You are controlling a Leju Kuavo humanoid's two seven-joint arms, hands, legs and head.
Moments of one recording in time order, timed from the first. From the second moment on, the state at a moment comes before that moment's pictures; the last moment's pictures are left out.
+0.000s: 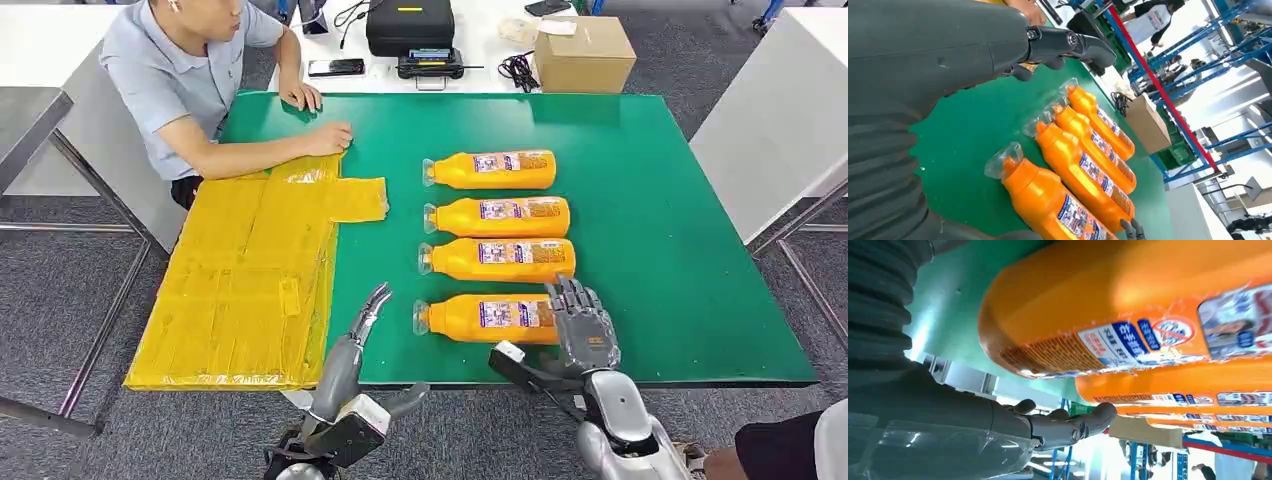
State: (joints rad) left arm 0.02 -0.21 -0.53 -1.36 -0.53 0.47 -0.35; right arm -0.07 -0.17 0.29 -1.30 1.25 -0.21 -0.01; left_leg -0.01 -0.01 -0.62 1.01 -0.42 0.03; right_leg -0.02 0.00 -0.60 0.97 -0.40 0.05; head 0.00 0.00
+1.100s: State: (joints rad) left arm 0.01 -0.21 -0.54 -1.36 -0.54 0.48 -0.34; right arm -0.13 -0.17 0.32 -1.22 1.23 -0.20 -0.02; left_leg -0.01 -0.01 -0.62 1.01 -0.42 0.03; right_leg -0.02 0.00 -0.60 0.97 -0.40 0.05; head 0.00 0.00
